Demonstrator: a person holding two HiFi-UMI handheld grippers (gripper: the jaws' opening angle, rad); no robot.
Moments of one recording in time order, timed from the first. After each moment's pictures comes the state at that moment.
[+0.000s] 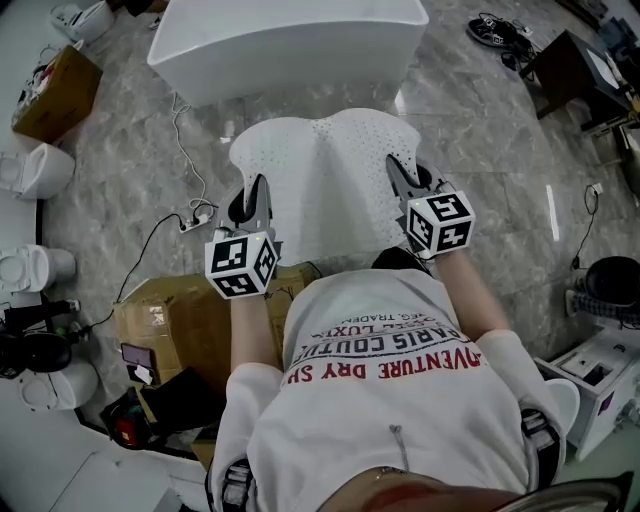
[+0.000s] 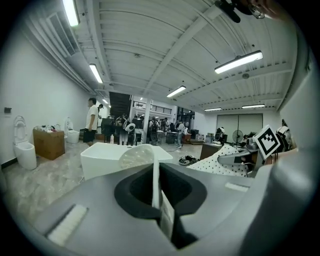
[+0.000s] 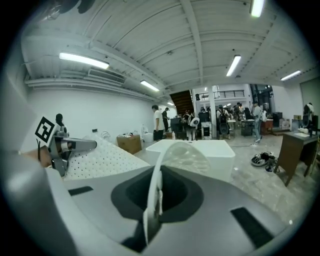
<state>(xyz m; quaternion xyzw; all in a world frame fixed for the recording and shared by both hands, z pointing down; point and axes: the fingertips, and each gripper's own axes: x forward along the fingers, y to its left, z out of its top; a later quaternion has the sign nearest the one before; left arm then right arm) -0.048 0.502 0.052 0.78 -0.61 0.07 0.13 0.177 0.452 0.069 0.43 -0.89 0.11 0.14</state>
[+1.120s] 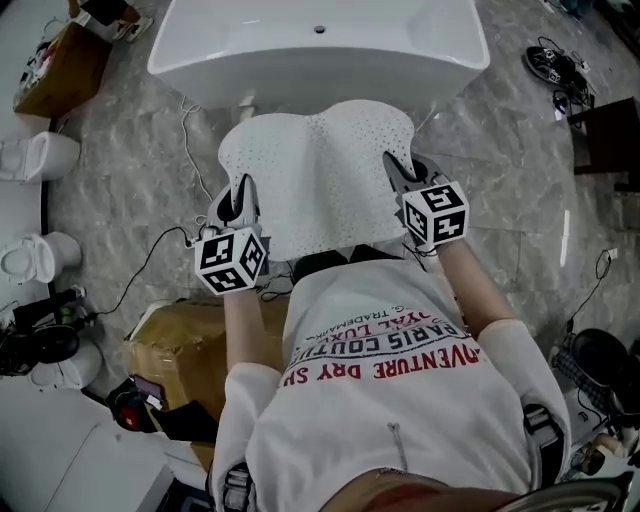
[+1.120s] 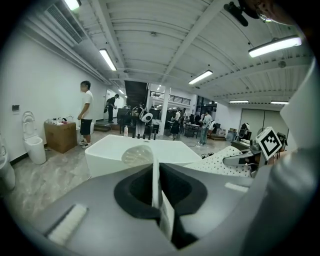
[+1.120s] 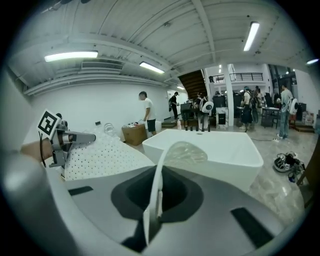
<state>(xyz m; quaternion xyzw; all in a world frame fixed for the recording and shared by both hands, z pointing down) -0.132 0.174 0.098 0.70 -0.68 0.10 0.19 0.106 0.087 0.132 0.33 -0.91 0.15 0.21</state>
